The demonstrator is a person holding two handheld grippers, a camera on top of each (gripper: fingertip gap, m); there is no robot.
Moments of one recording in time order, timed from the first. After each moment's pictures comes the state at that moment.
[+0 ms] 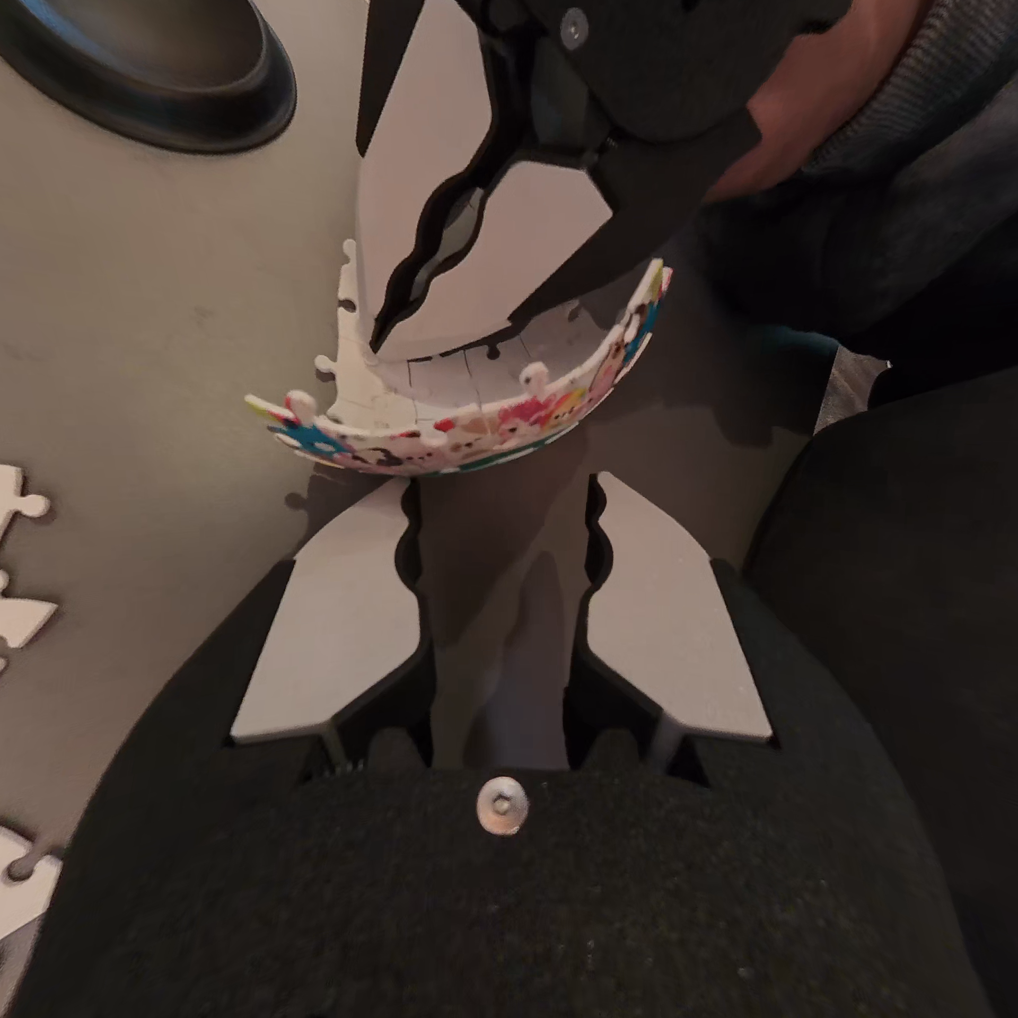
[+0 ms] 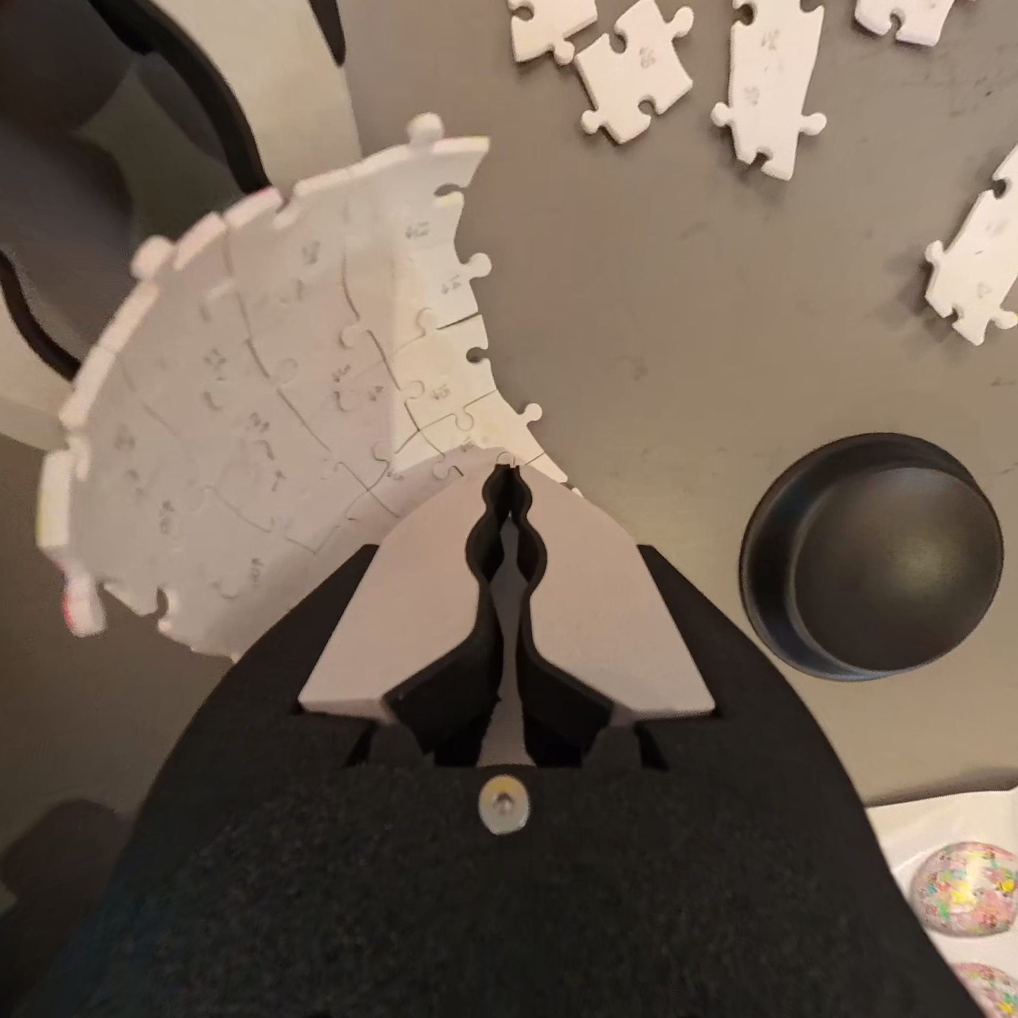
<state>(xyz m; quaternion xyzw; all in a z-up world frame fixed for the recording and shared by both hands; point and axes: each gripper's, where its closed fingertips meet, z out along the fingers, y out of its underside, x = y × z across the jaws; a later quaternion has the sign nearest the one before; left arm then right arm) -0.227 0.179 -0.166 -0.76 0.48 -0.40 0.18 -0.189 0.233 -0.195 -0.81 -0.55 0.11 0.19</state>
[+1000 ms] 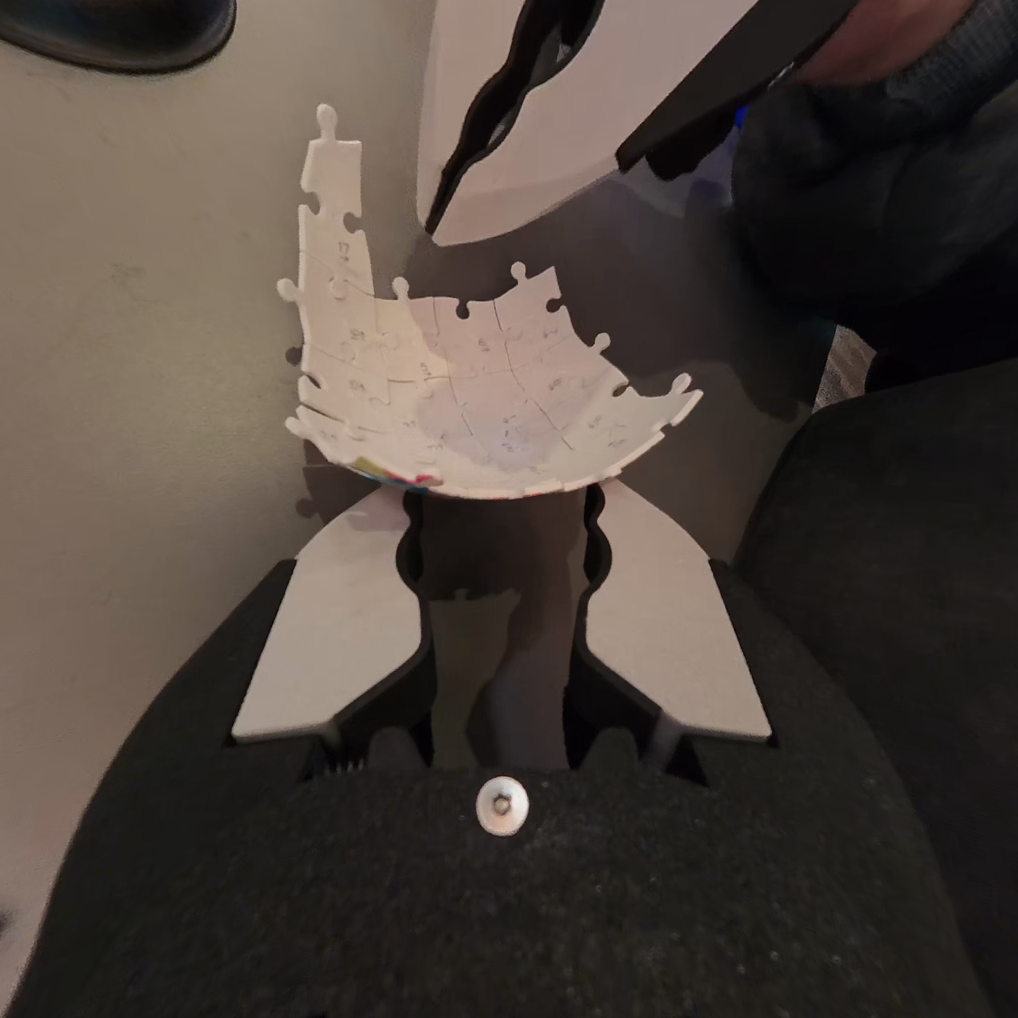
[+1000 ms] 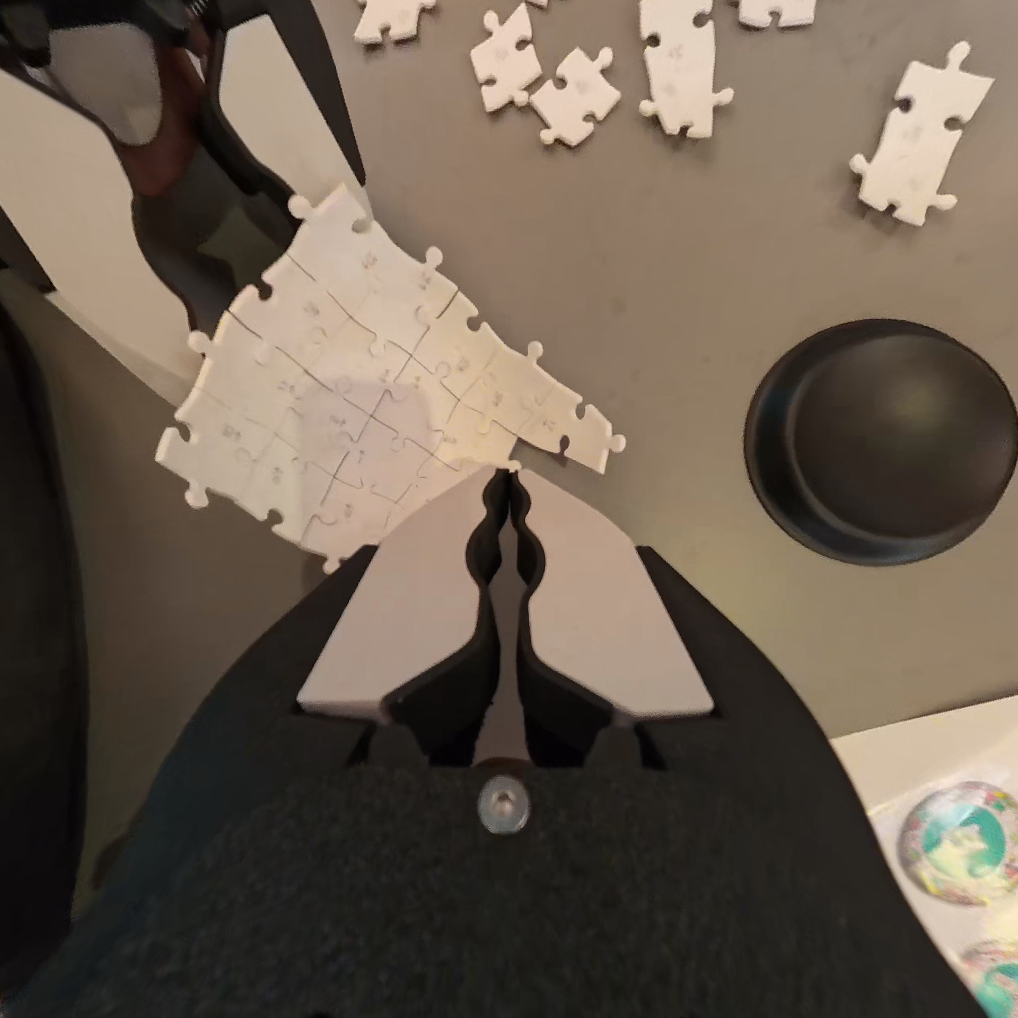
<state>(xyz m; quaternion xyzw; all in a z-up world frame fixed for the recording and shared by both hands) -0.223 0.166 -0.178 -0.76 0.49 -0.40 0.15 -0.166 0.217 -0.169 -0.83 -0.47 0.19 0.24</state>
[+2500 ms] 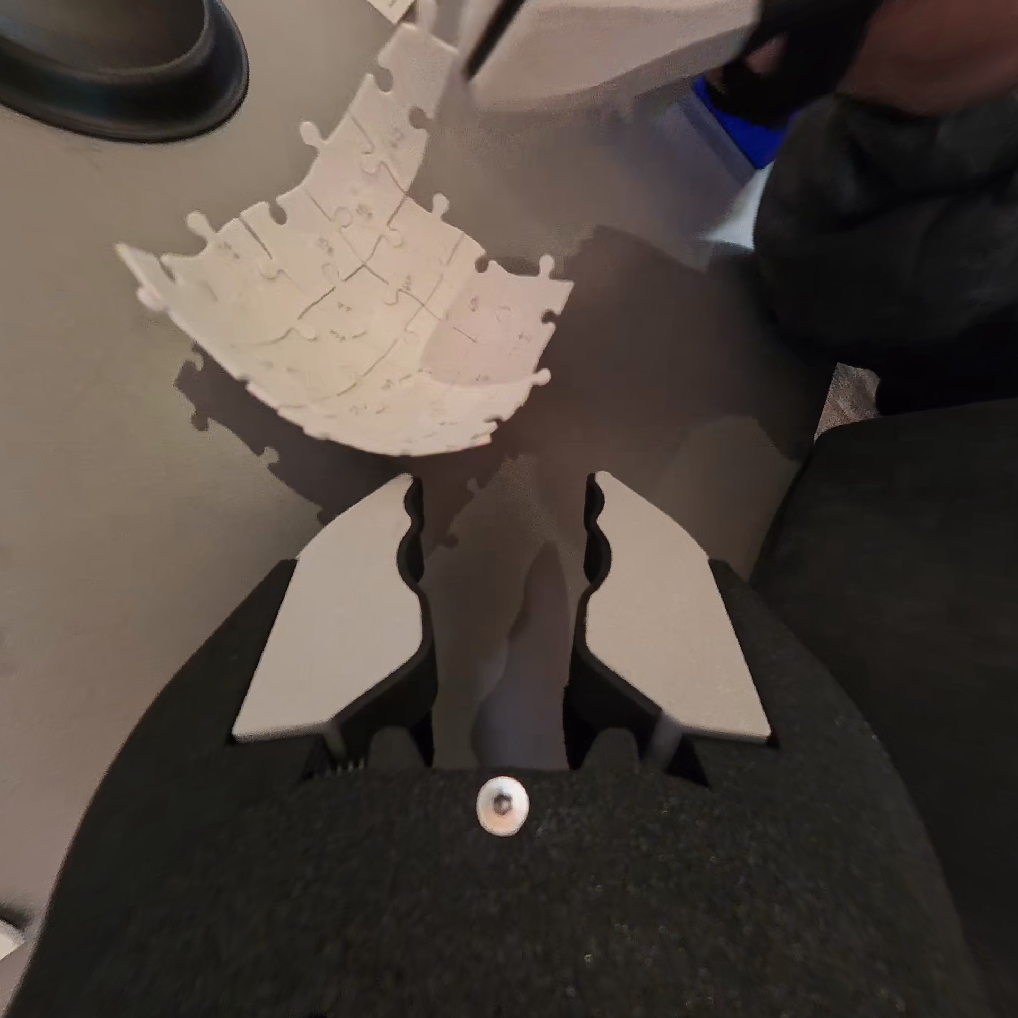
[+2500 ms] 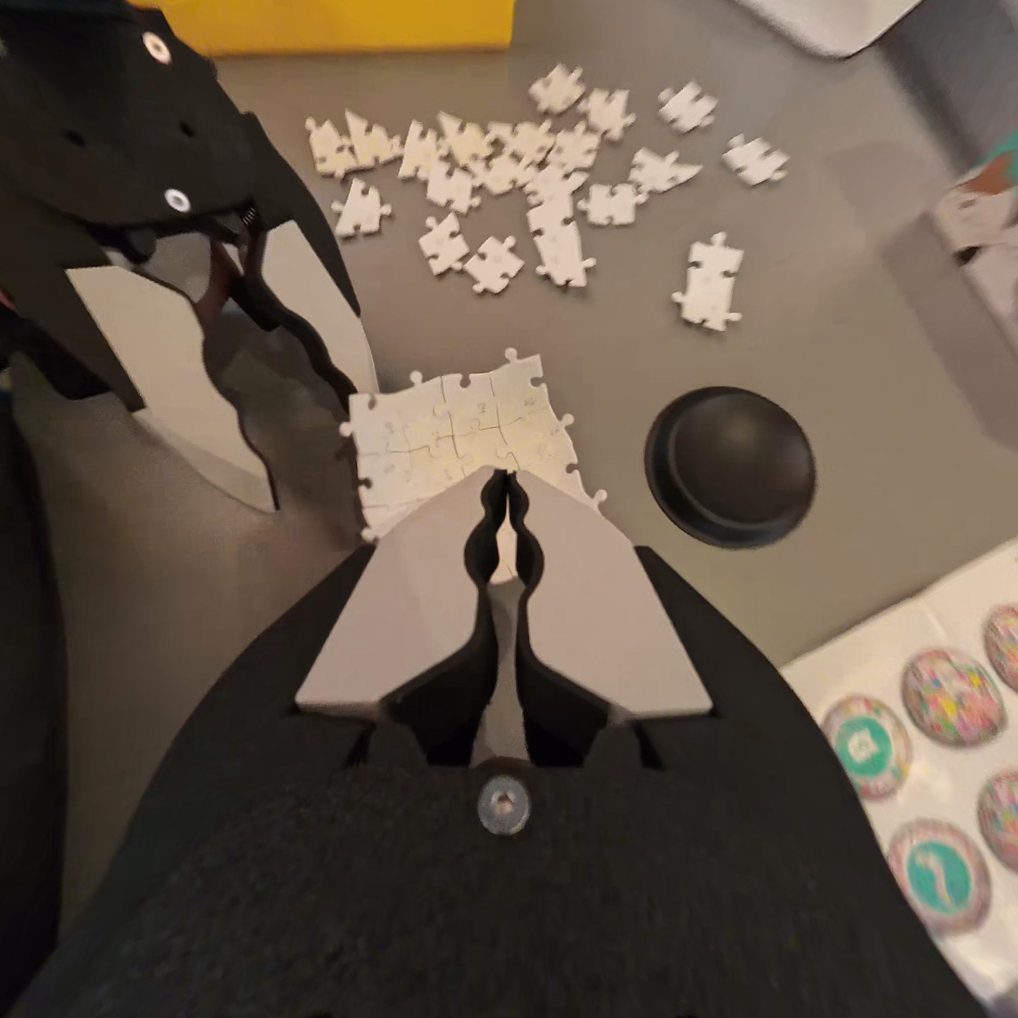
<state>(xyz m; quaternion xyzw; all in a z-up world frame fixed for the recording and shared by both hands) -0.216 0.169 -0.169 -0.76 0.49 -0.39 0.17 -0.159 0.226 -0.118 -0.82 -0.41 0.17 0.36</state>
